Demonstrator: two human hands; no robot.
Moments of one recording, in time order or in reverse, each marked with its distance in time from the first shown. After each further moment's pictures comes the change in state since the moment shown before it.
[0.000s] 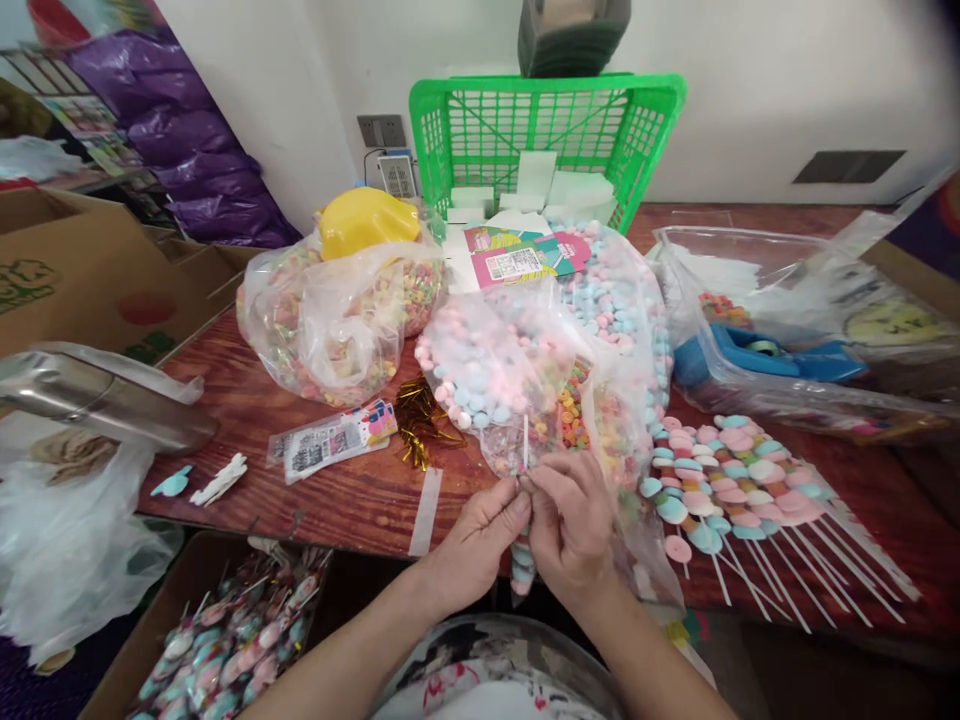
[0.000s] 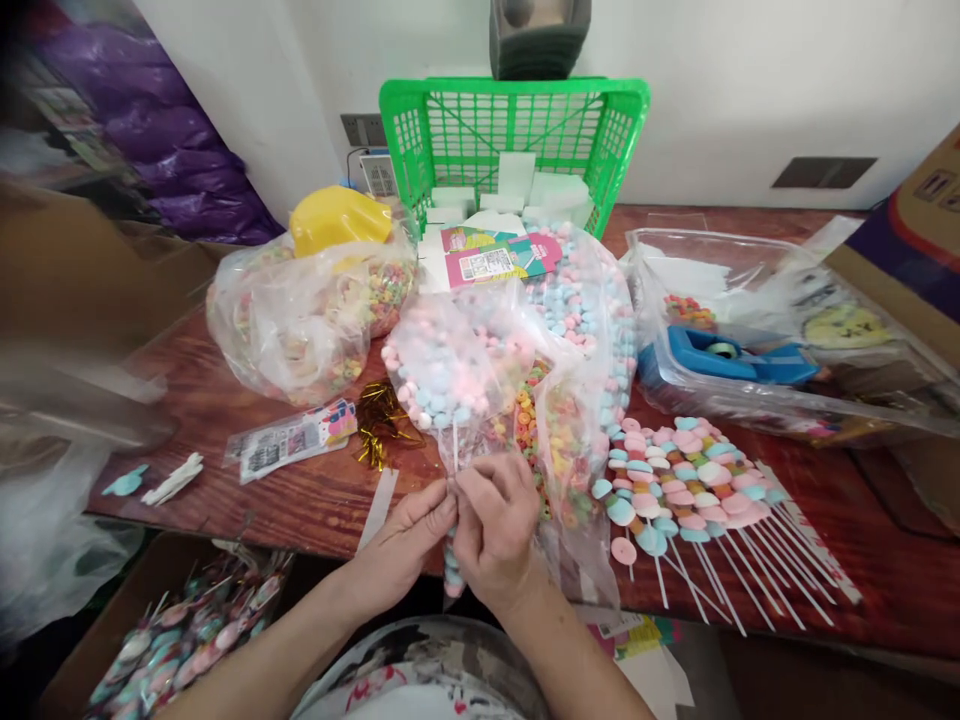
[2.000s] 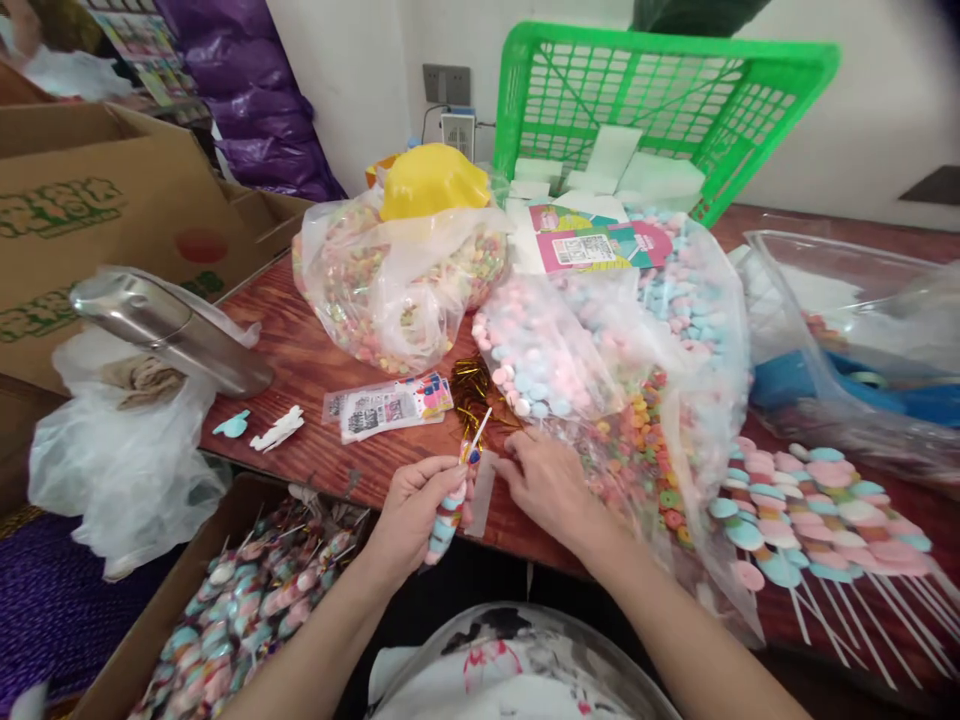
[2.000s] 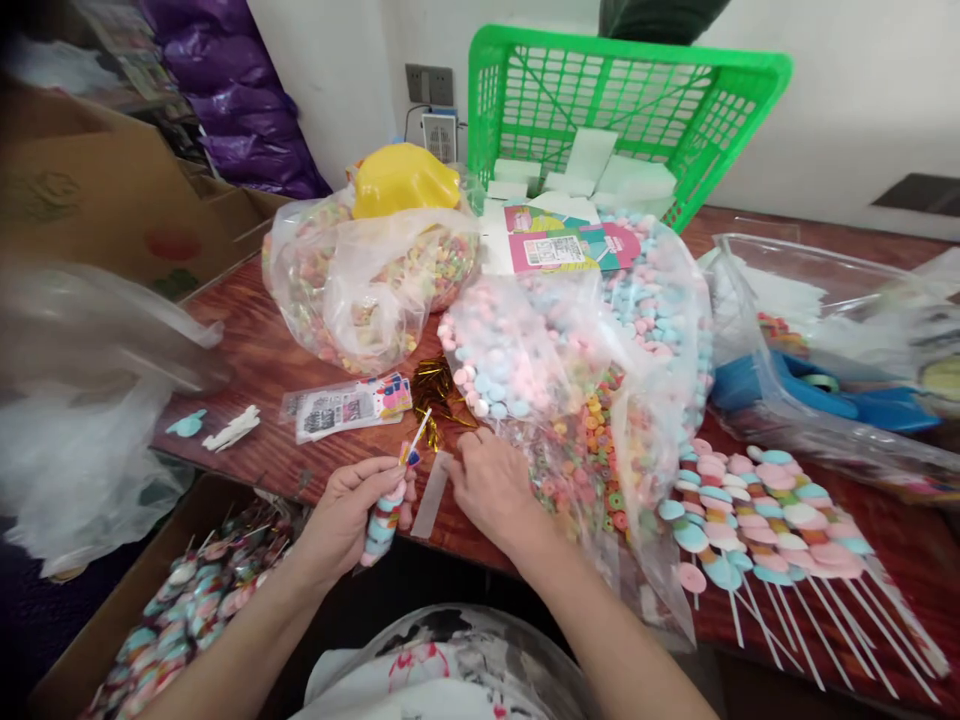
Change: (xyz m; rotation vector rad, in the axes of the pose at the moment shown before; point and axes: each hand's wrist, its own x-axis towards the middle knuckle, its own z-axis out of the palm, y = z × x) left_hand -0.065 0.009 -0.090 -0.119 0.646 0.011; right_hand 0.013 -0.009 0.083 -0.512 -0.993 0.210
